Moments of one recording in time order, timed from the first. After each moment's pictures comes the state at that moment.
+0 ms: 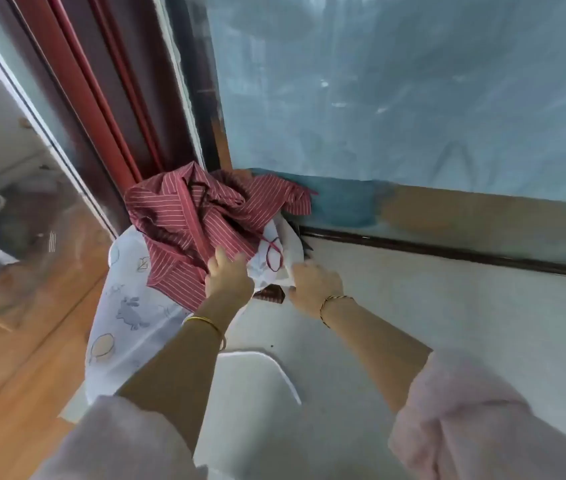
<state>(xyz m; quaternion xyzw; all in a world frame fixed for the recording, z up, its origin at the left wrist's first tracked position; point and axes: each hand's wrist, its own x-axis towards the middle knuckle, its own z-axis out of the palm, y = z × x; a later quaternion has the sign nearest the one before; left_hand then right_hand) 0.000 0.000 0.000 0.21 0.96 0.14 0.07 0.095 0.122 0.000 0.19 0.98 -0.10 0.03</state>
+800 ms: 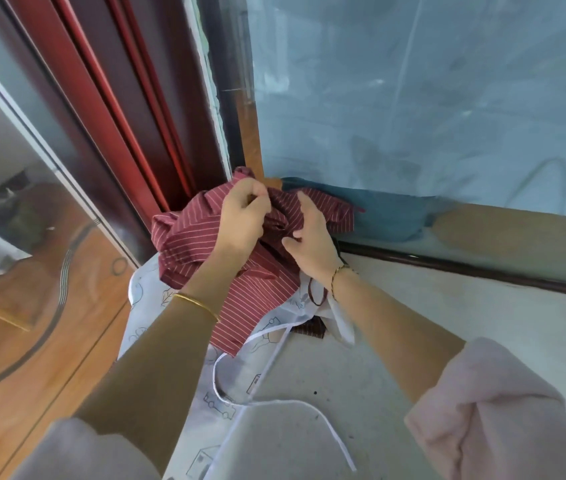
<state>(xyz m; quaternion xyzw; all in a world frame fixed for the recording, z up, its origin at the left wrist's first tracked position) -0.135 0.022 0.093 0.24 0.70 0.66 0.12 -0.071 0.131 0.034 0.19 0.84 -0.47 -0.18</state>
